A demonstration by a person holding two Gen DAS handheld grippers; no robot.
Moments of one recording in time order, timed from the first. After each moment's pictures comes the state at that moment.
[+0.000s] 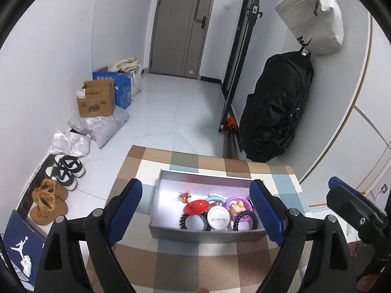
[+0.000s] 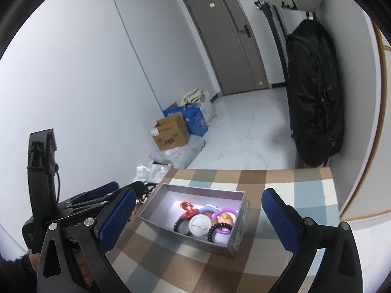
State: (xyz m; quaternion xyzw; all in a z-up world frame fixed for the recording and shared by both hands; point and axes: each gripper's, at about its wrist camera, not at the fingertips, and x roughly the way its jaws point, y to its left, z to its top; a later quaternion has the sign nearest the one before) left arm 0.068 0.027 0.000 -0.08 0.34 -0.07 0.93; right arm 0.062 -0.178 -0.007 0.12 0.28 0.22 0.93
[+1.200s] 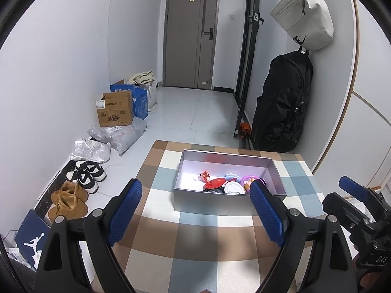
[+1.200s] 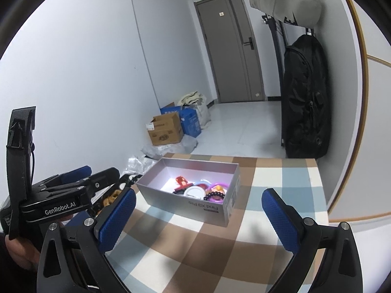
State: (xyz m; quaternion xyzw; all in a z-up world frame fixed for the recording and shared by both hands) left arm 0.009 0.034 -0.011 -0.04 0.30 -0.03 0.95; right arm -0.001 -0.175 -0.035 0.06 0.25 0.21 0.94
